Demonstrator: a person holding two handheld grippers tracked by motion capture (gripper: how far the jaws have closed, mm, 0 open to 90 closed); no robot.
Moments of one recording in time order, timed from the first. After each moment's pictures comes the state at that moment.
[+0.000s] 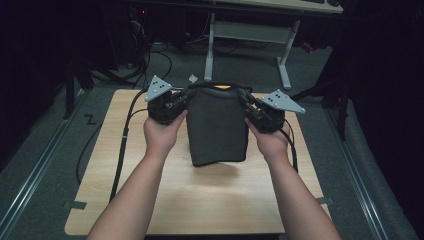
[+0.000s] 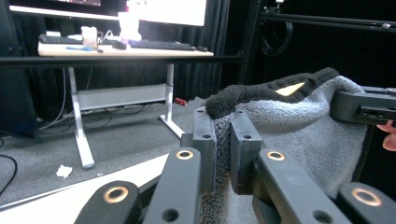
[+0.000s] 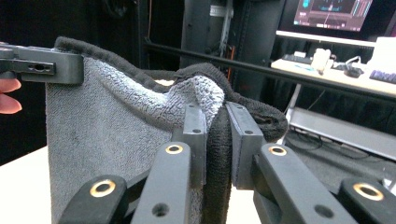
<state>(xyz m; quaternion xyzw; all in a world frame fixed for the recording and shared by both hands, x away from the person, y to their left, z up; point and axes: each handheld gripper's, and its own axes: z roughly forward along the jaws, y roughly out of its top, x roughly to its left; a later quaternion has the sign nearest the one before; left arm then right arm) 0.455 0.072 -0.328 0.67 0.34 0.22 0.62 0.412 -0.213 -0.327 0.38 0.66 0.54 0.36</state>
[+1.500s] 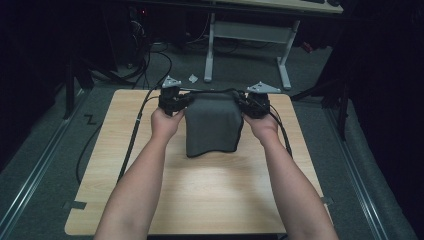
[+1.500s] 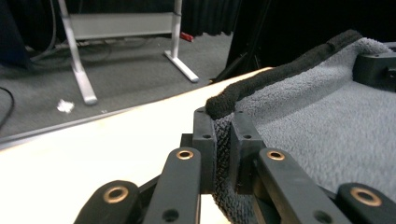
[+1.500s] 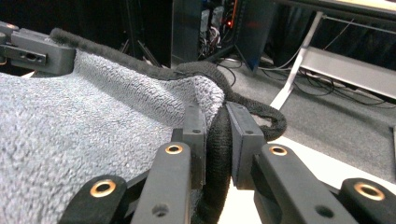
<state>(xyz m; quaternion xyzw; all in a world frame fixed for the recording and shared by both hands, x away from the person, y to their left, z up) 0.553 0.069 -0.410 0.74 0.39 0.15 0.53 0.514 -0.224 -0.391 0.42 0.73 0.45 0.30</state>
